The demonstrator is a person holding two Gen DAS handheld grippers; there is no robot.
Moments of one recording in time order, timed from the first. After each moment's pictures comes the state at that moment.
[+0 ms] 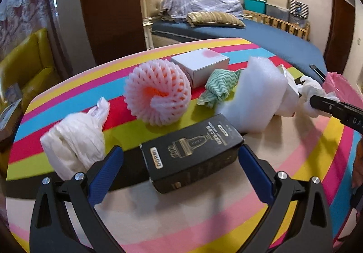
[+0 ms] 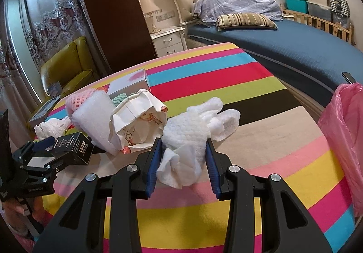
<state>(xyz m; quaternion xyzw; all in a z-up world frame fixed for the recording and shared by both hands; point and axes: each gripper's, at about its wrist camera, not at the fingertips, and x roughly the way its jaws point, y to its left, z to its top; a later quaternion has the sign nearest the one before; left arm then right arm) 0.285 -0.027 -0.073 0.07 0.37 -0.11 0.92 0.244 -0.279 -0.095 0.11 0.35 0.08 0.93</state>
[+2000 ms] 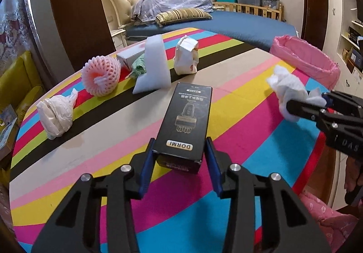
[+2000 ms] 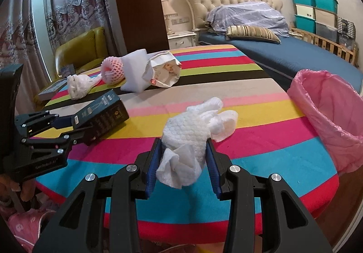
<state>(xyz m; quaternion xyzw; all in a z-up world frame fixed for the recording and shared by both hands) 0.162 -0.105 -0.080 0.13 0.36 -0.16 0.91 0.088 -0.289 -0.101 0.05 0.32 0.11 0.94</state>
